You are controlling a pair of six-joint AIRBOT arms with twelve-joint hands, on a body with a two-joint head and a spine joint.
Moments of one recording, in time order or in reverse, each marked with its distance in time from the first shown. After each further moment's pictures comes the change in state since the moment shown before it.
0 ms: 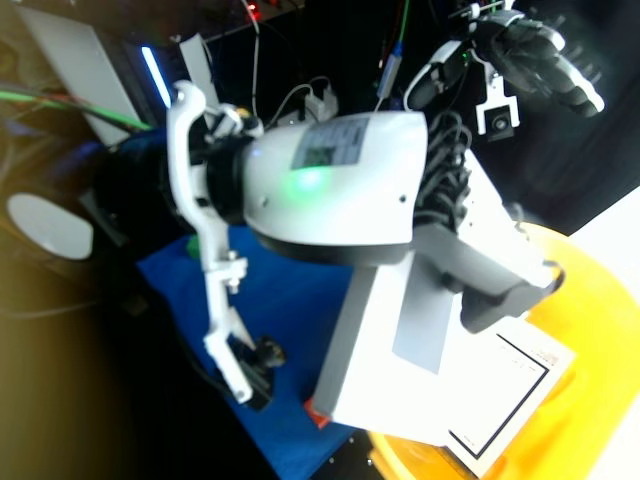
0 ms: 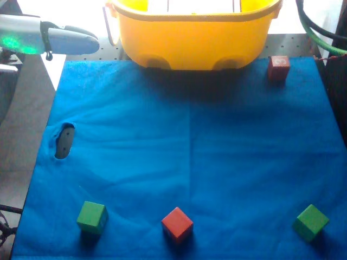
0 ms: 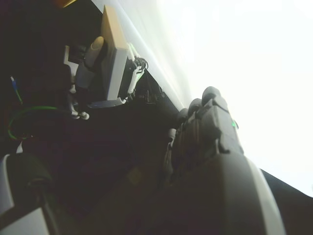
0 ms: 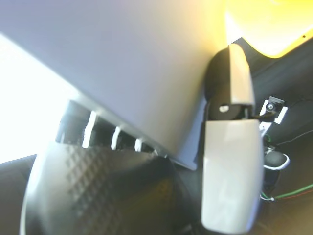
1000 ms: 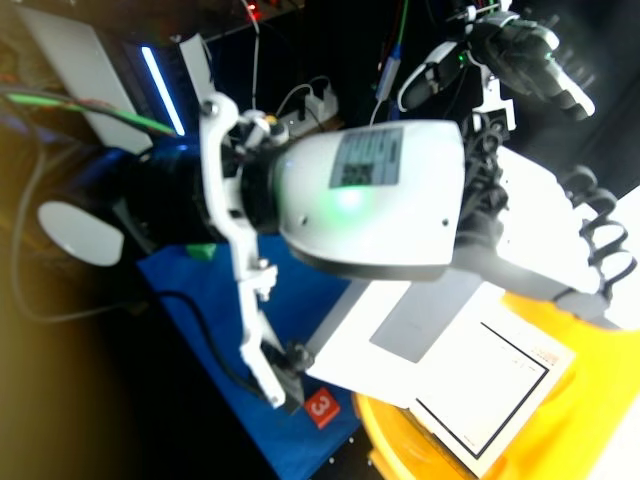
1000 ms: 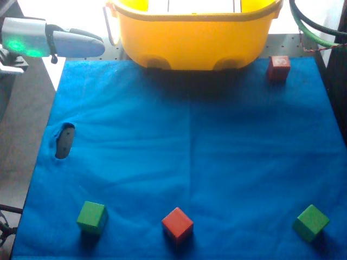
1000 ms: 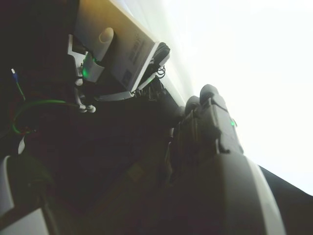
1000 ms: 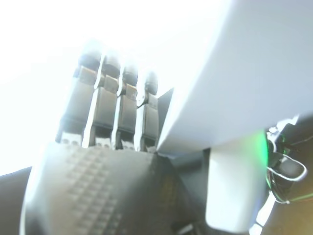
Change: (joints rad) left arm 0.001 -0.011 0.000 0.000 -0.008 0.000; right arm 0.000 -0.036 0.068 0.008 -0.003 0.059
